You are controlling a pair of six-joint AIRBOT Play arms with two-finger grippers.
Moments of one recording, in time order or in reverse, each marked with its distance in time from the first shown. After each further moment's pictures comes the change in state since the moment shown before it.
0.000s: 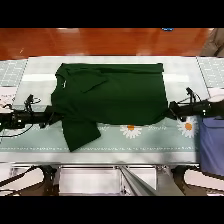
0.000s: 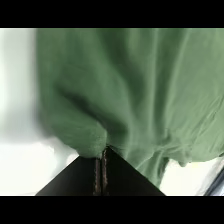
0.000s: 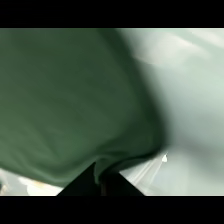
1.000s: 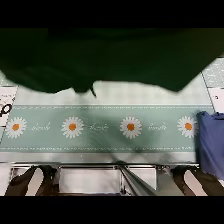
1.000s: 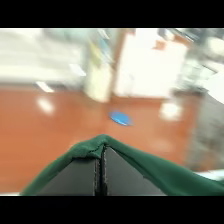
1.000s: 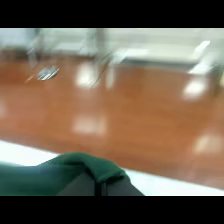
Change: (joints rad) left arm 0.001 0.631 1.097 0.109 -0.031 -0.194; right arm 0.060 0.577 1.127 -0.190 0.148 0.145
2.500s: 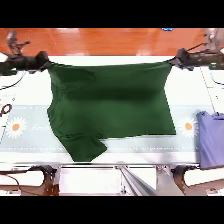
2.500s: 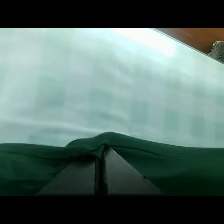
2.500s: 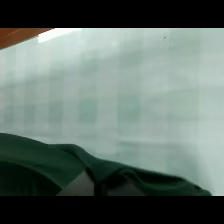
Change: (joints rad) left arm -0.250 -0.901 -0.293 0.085 0.277 -0.049; right arm 0.062 -0.851 -0.354 0.255 -0.267 -0.087
